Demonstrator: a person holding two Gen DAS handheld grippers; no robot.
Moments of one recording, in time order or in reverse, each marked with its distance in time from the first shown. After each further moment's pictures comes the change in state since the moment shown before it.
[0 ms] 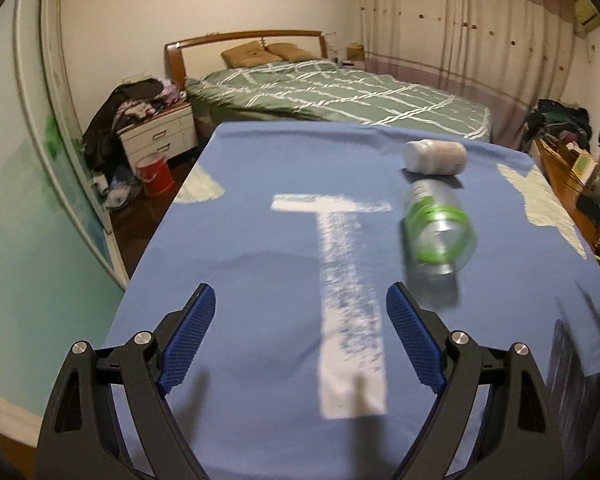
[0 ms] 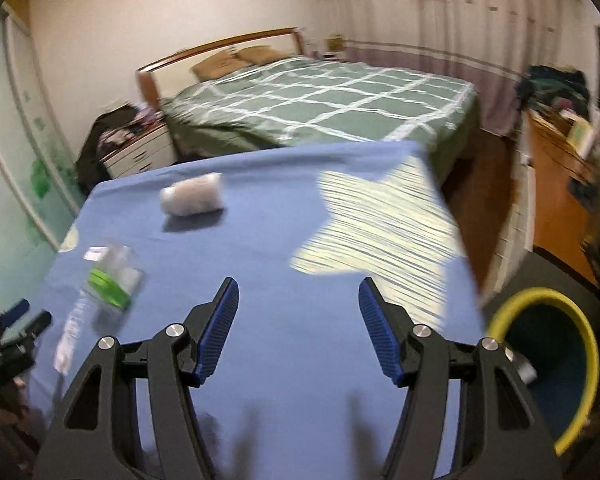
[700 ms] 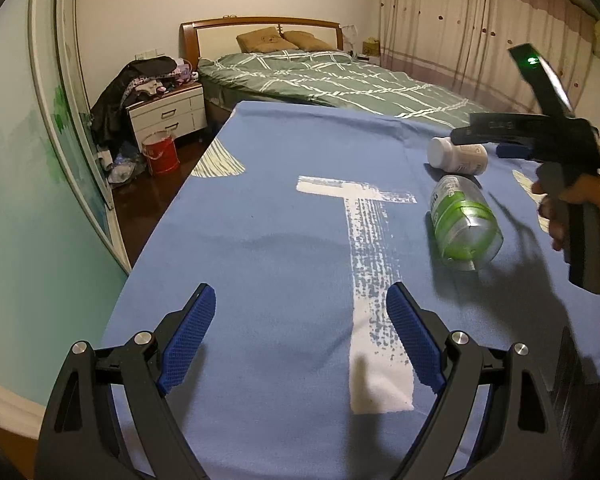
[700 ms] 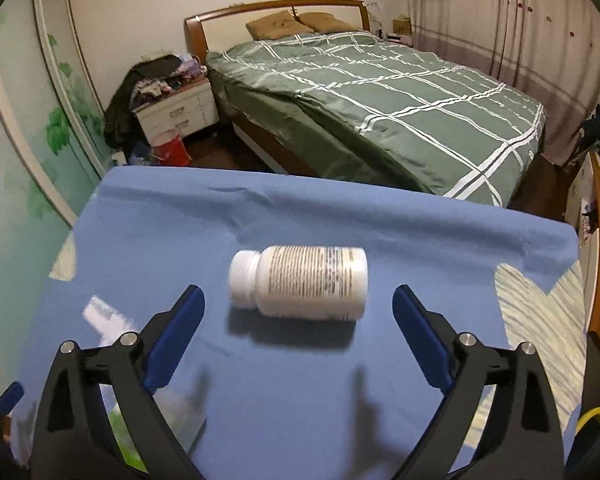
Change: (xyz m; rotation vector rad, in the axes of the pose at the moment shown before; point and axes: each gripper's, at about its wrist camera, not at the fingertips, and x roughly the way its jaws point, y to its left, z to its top) left arm 0.008 0.013 -0.005 -0.076 0.036 -0.007; right arm 0.148 0.112 0.089 -0.162 0.135 0.026
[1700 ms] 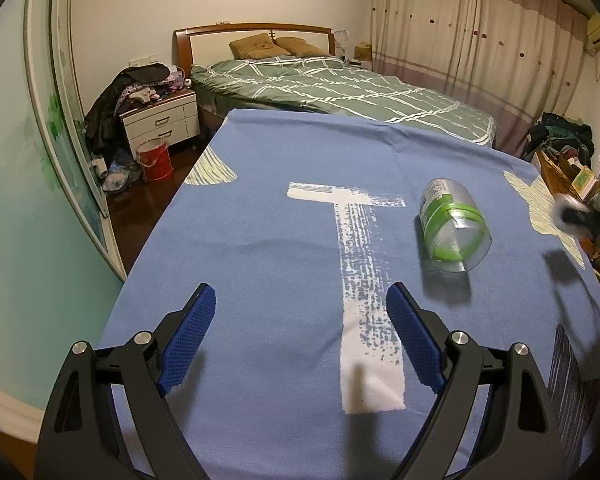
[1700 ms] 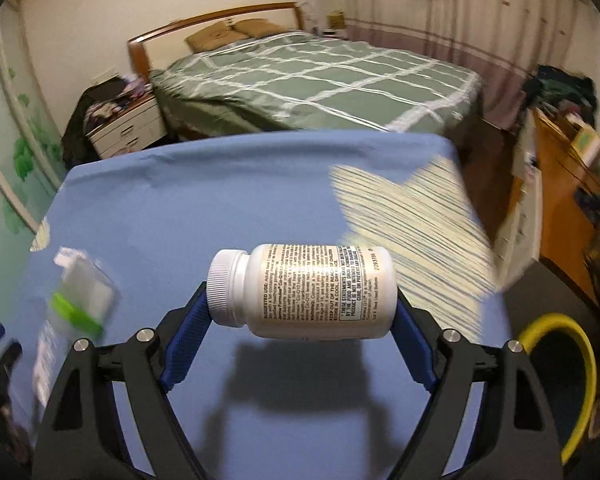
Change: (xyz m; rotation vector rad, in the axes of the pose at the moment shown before) left arm -0.005 -0.006 -0.002 0.019 -0.025 -0.020; right arm -0.106 -0.112 -0.123 0.194 -0.039 -0.153
